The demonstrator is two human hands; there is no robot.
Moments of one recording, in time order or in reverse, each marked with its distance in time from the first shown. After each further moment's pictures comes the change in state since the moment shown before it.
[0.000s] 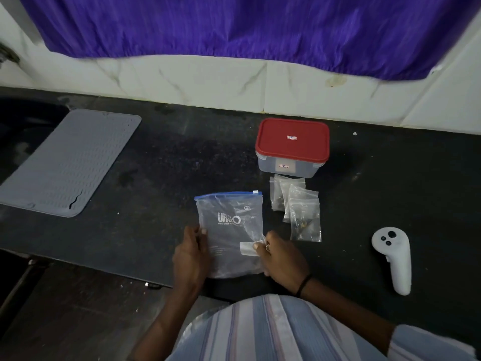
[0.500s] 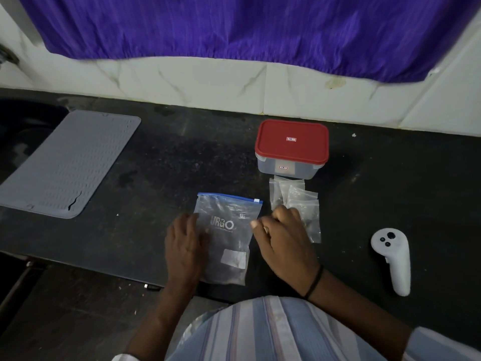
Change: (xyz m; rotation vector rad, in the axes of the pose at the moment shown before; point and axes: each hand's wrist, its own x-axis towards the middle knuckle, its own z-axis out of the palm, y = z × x) left_hand 0.023 -0.019 -0.002 0.405 0.078 0.449; right_hand -0.007 -0.036 -0.038 -0.203 0.514 -0.452
